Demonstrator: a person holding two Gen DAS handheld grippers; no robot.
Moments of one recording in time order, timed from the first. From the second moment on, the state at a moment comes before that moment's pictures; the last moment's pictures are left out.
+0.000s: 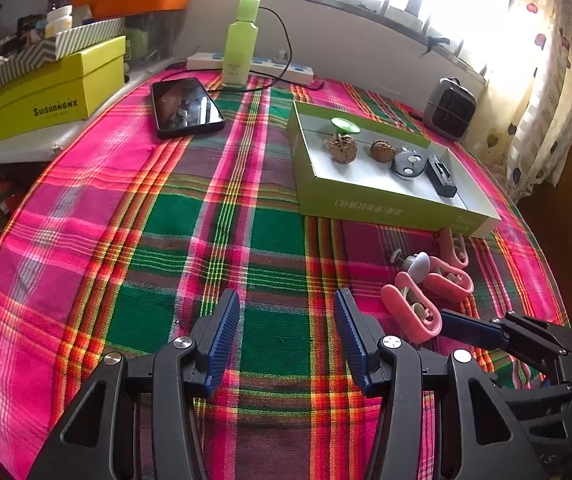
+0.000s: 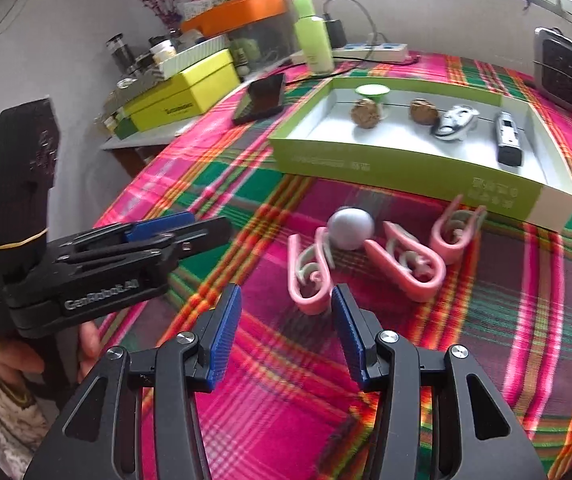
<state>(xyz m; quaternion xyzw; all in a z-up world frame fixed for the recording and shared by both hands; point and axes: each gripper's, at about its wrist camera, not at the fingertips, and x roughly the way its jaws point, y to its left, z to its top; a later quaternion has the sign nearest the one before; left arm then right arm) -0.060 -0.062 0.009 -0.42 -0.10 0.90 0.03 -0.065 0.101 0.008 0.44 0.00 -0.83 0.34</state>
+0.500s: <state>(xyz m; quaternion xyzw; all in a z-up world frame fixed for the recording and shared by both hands) -0.060 -0.044 0.010 -0.42 -0.11 0.89 0.08 -0.075 0.143 0.022 0.40 0.03 -0.88 0.26</state>
